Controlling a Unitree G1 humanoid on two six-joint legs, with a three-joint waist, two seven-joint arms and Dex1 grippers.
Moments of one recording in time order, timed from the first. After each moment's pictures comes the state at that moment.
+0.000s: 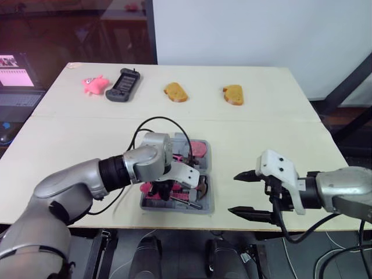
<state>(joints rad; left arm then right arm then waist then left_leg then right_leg) -1.11 0.58 -1.14 -0.04 0.16 0.98 -1.56 -0.18 -1.15 -0.15 -0.82 1.03 1.06 0.66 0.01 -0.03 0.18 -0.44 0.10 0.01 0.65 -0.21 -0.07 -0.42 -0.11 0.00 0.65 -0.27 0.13</state>
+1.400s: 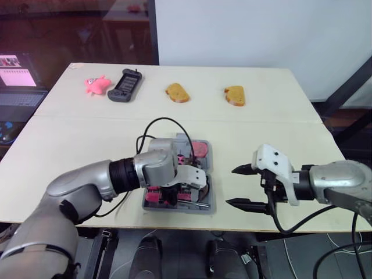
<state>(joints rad) -1.12 0.51 -1.16 -0.06 0.03 1.20 -1.42 -0.24 -1.12 -0.07 -0.76 0.91 1.03 0.72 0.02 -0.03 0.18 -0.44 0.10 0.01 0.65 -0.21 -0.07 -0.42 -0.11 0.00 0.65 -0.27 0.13</state>
